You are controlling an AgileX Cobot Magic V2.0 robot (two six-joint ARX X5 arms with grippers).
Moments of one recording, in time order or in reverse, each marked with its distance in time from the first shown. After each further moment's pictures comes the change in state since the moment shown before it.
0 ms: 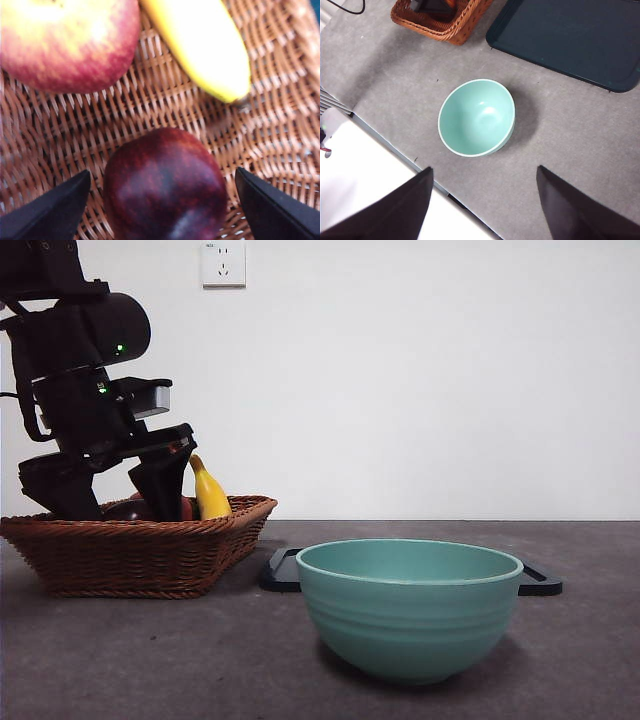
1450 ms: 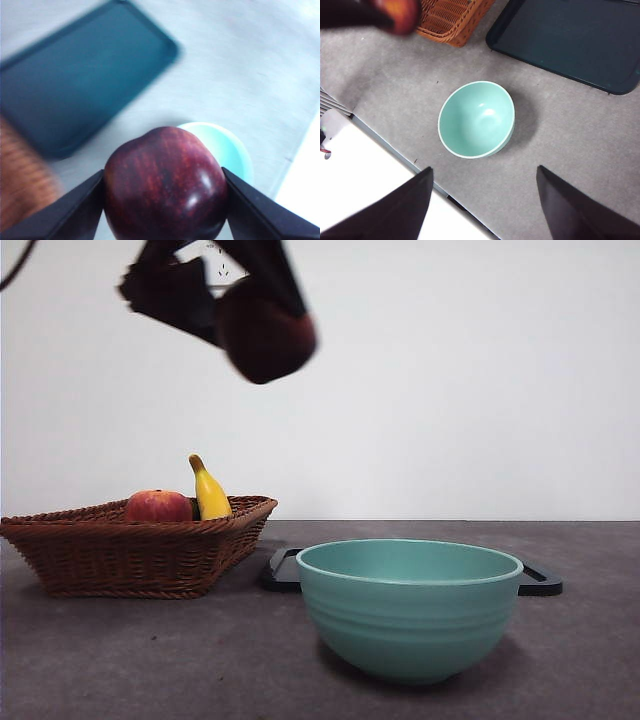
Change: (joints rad) left arm -0.420 -0.406 0.002 -0.092 0.156 0.000; right arm 0.000 0.000 0.000 0.006 0.000 0.000
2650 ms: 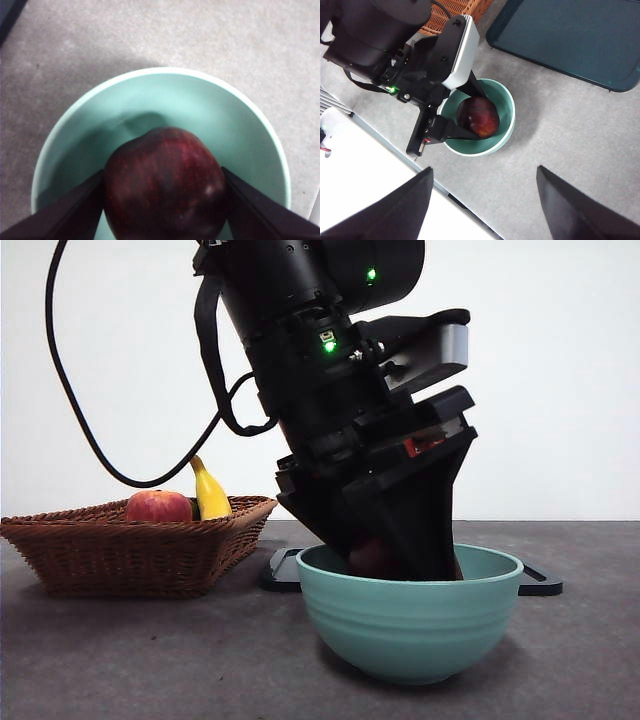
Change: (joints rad) left arm -0.263 0.429 0.000 0.136 -0.156 0.132; right arm 0.000 0.000 0.000 -0.008 0.000 0.000
